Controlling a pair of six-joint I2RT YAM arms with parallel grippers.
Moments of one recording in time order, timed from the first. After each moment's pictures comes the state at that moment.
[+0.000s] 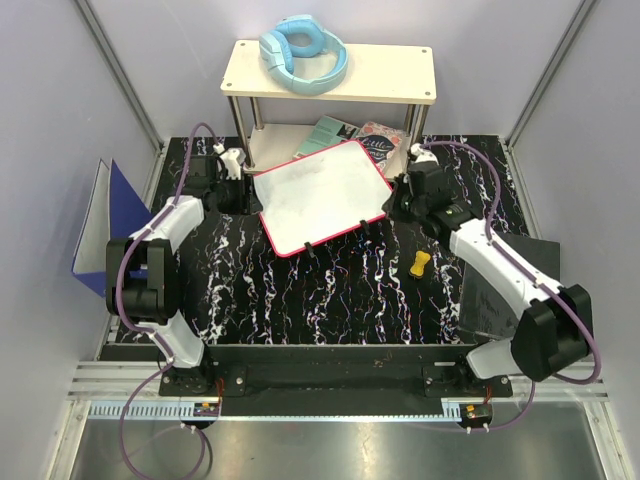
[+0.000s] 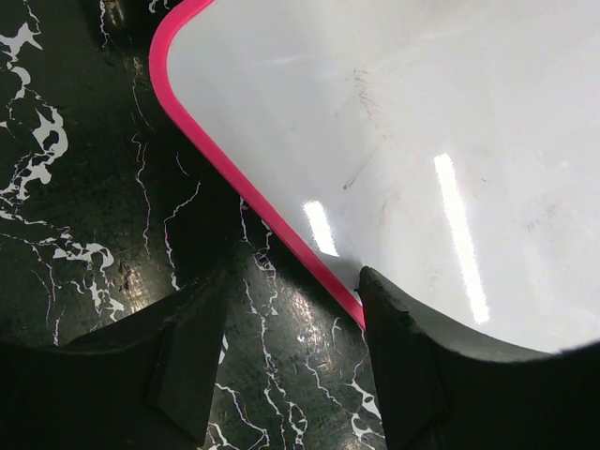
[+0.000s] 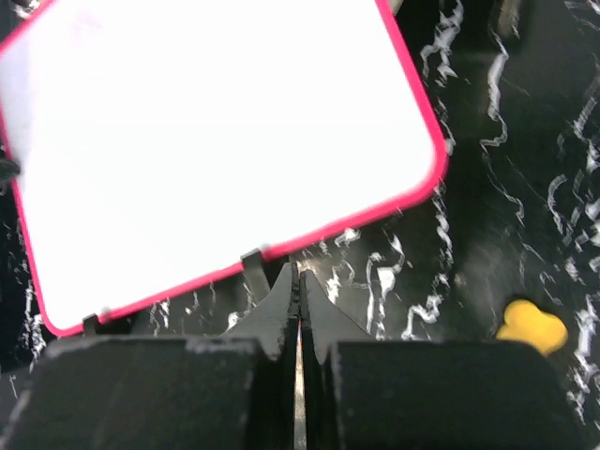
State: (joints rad) left arm -0.05 1.70 1.19 -0.29 0.41 -0.03; right arm 0.43 1.39 1.12 -0.35 0.06 0.50
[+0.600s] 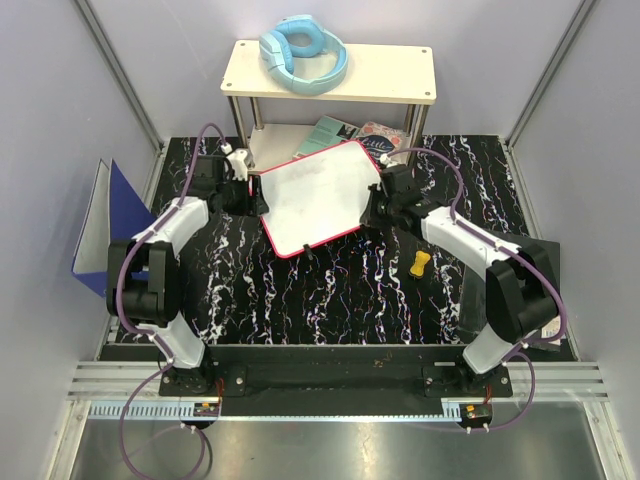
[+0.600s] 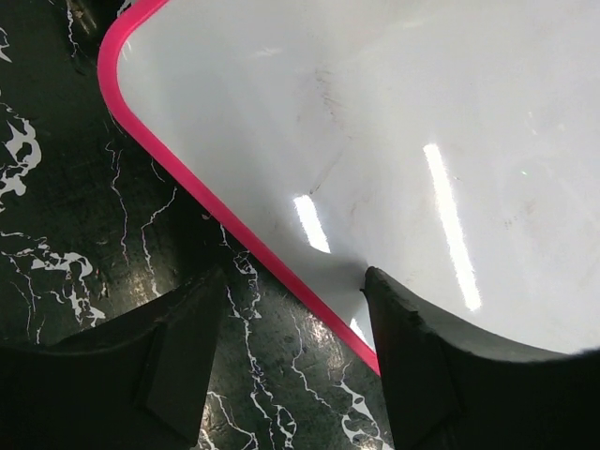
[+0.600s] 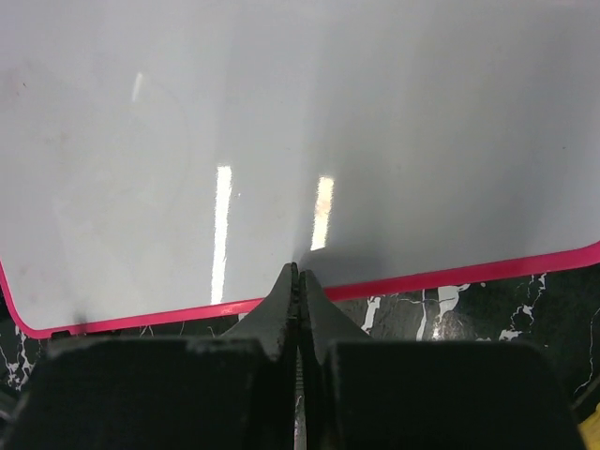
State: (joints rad) left arm -0.09 1.69 1.19 -0.28 0.40 -0.02; right arm 0.48 1.64 1.18 -0.28 -0.05 0.50
